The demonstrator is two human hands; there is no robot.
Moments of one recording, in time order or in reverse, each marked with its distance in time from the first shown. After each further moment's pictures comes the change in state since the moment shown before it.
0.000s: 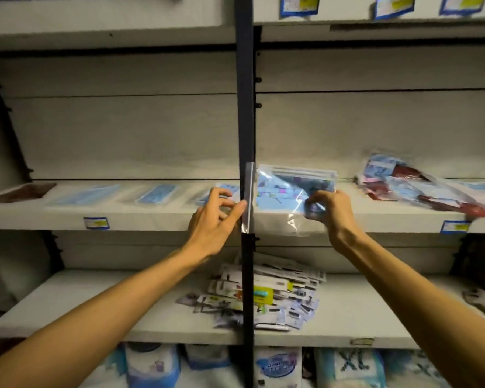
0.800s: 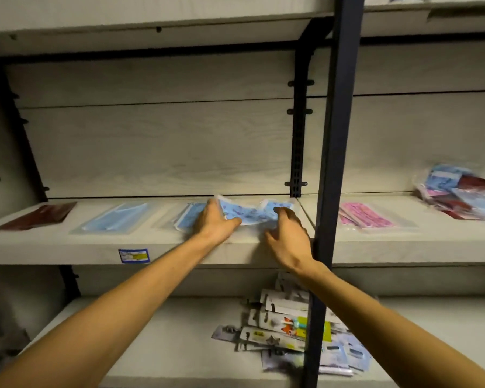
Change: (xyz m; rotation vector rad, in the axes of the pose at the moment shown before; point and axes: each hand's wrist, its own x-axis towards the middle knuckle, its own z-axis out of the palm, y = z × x) left_hand 0.116 -0.118 -0.103 0.209 0.018 -0.400; right_hand 0.038 0.094 0.215 -1.031 -0.138 -0.245
